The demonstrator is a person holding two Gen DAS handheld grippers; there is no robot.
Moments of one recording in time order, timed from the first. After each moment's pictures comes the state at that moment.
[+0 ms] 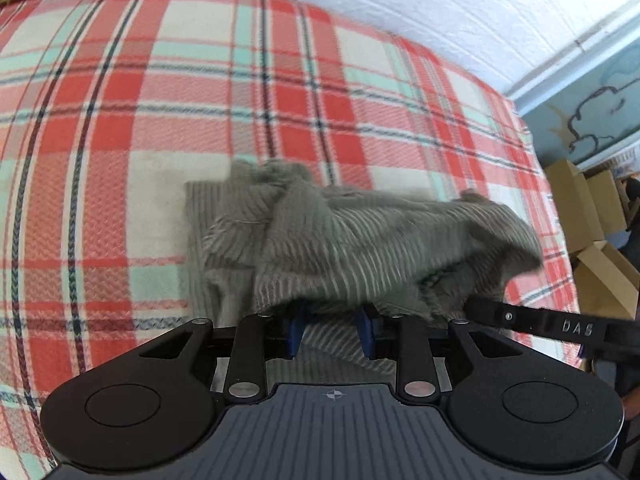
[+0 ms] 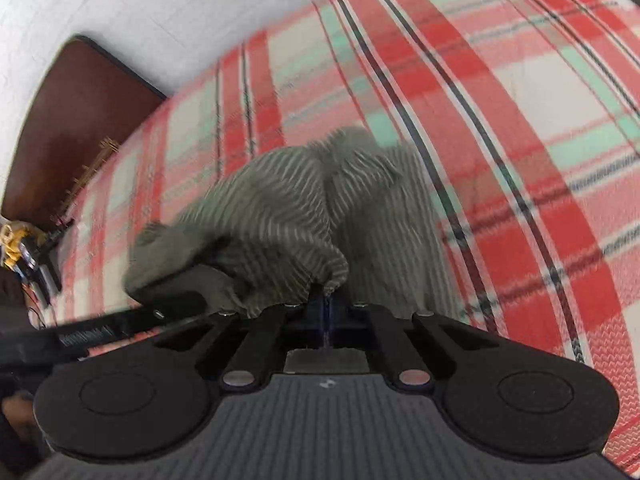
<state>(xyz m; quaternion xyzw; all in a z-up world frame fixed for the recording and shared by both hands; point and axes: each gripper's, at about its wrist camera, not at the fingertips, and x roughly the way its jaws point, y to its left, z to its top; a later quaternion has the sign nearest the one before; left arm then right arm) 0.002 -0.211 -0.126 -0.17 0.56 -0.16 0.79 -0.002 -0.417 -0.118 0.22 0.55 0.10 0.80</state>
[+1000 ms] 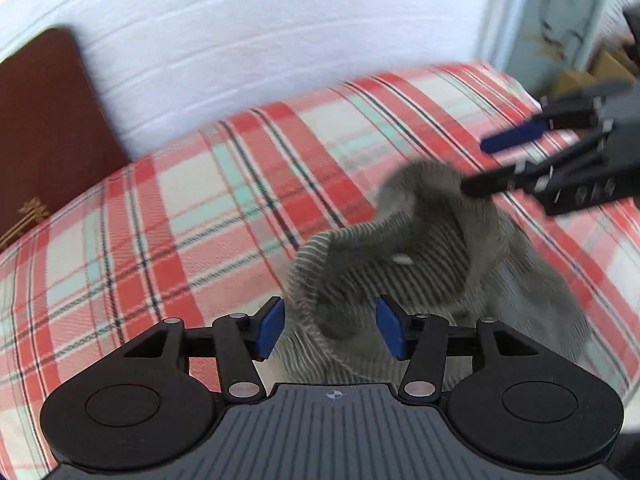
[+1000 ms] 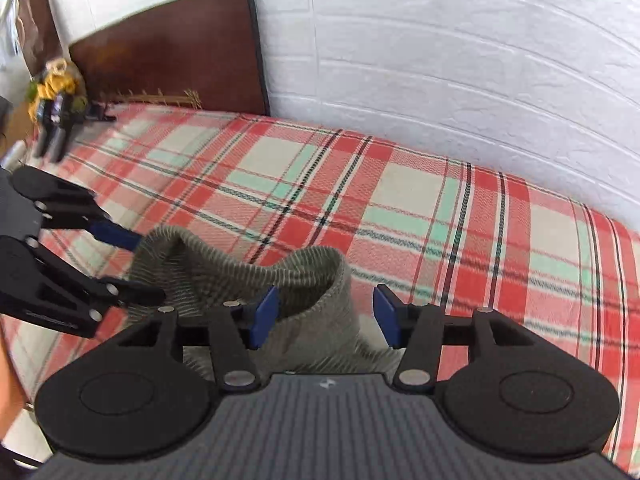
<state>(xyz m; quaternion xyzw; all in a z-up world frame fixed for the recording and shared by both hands) 0.021 -0.230 -0.060 0.09 0.47 -0.17 0.86 0.069 -0.364 -0.047 -0.08 0.43 0.24 0.86</state>
